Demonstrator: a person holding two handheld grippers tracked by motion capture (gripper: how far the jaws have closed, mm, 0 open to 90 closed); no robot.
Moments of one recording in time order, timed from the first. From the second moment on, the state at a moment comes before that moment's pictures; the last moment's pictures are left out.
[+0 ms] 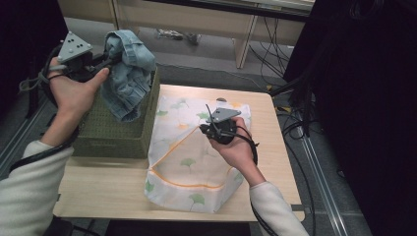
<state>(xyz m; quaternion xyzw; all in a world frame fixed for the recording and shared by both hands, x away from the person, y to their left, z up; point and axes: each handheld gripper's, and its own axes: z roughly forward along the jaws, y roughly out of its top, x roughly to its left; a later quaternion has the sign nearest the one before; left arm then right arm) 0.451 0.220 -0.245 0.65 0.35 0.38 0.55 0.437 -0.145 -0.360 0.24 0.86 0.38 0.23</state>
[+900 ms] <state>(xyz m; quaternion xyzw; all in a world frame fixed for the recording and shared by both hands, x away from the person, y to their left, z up) 0.385 0.188 -0.221 0.67 0.26 0.35 0.60 0.438 -0.148 -0.357 0.25 0.86 0.39 0.23</state>
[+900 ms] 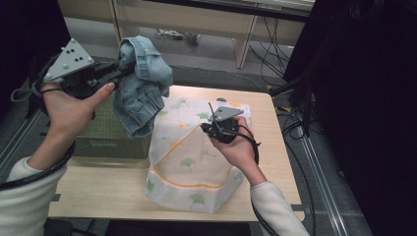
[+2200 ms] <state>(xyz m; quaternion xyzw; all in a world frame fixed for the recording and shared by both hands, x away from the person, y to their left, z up) 0.294 0.150 -0.226 0.74 0.13 0.22 0.62 0.440 -0.147 -0.365 0.26 0.86 0.38 0.20</state>
